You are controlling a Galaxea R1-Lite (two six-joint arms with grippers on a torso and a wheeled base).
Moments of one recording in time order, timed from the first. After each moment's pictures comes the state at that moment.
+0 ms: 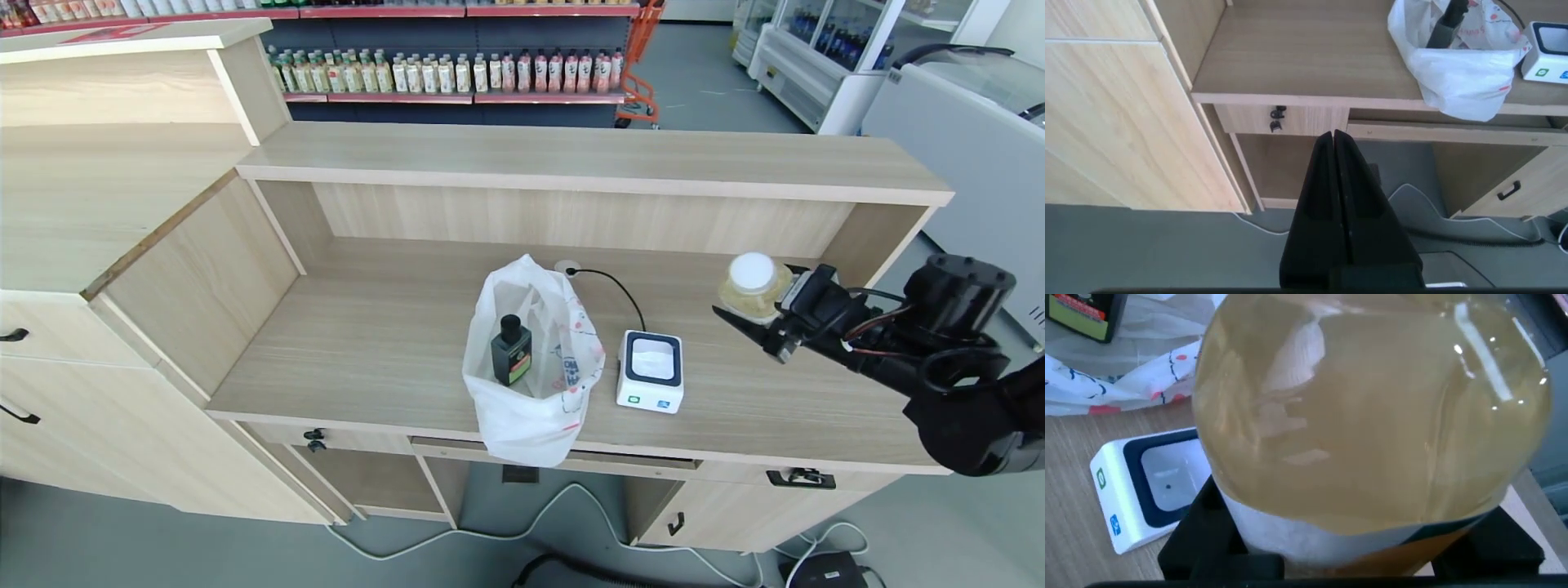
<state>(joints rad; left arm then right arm) 0.00 0.00 0.00 0.00 -0.05 0.02 0.04 1.95 -0.72 -1.32 0.58 -0.92</state>
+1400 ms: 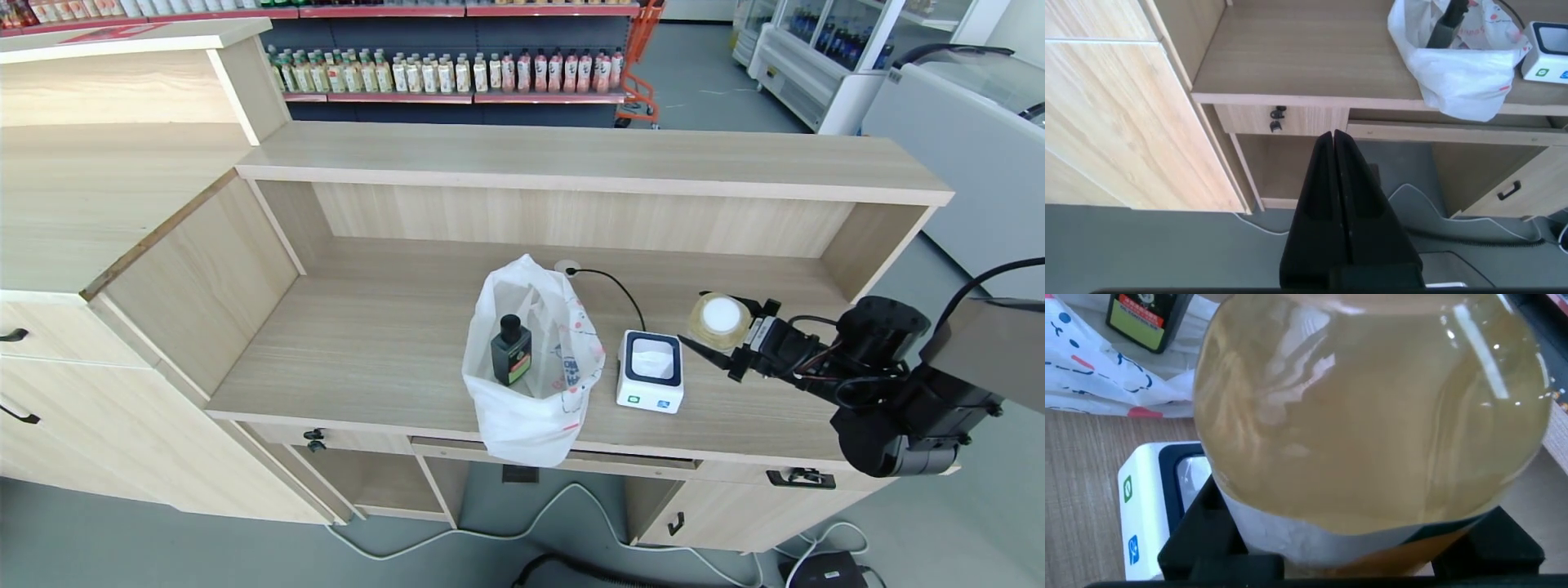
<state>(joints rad) 0.00 0.00 0.00 0.00 -0.05 0.02 0.04 2.27 -0.86 -1.57 0.81 -0.86</state>
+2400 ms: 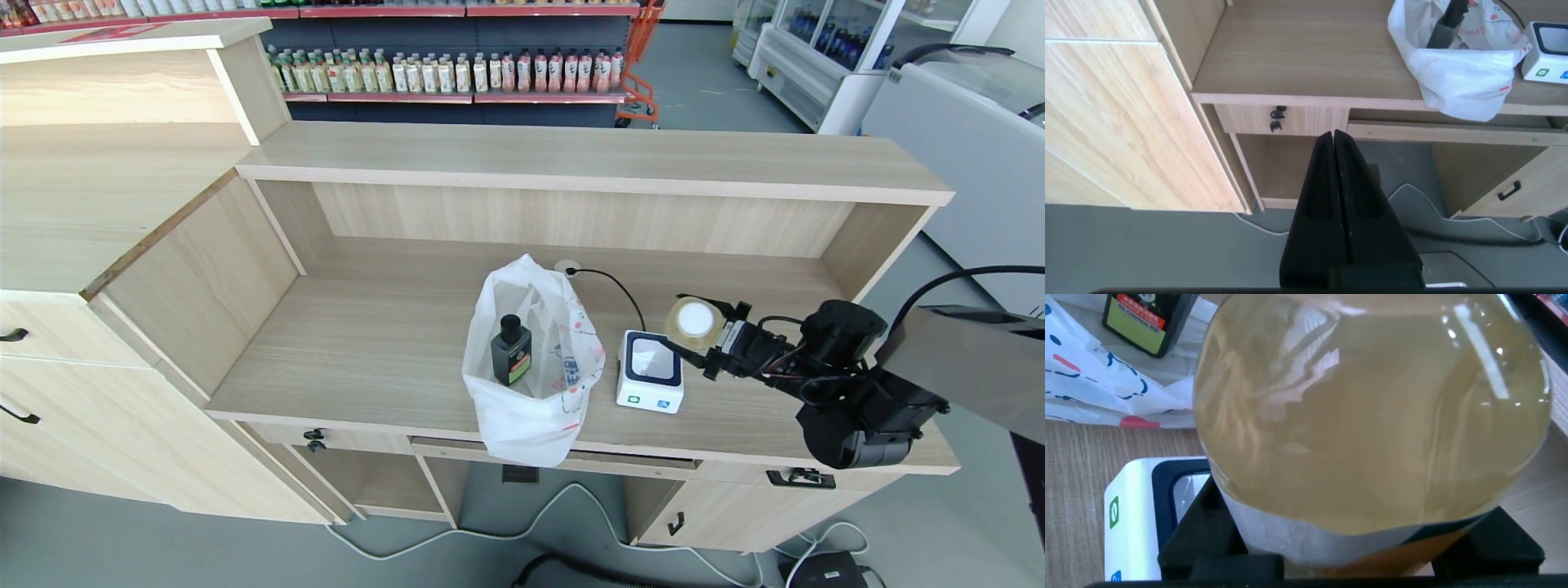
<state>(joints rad) 0.00 0.00 0.00 0.00 -0.05 0.02 0.08 2.38 -0.99 -1.57 0.81 -0.86</state>
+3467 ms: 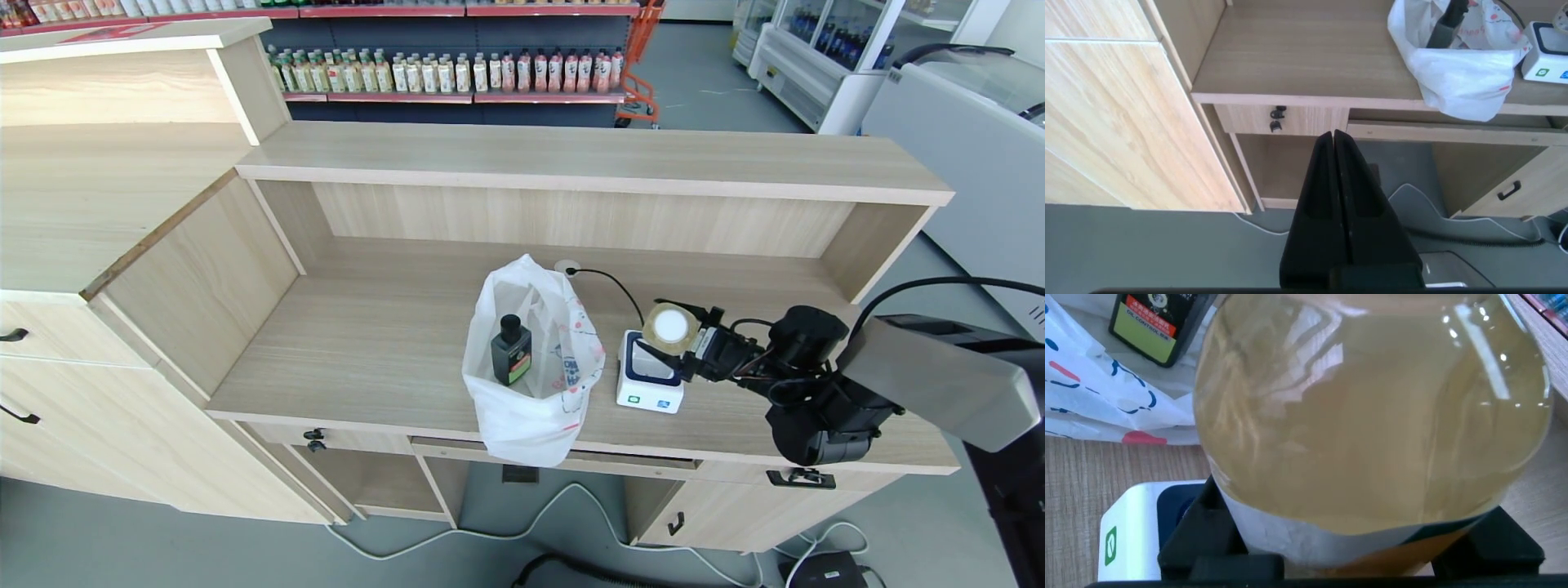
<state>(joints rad) 0.00 0.00 0.00 0.00 -0.05 0.02 0.12 2.47 -1.11 -1.57 0.80 -0.86</state>
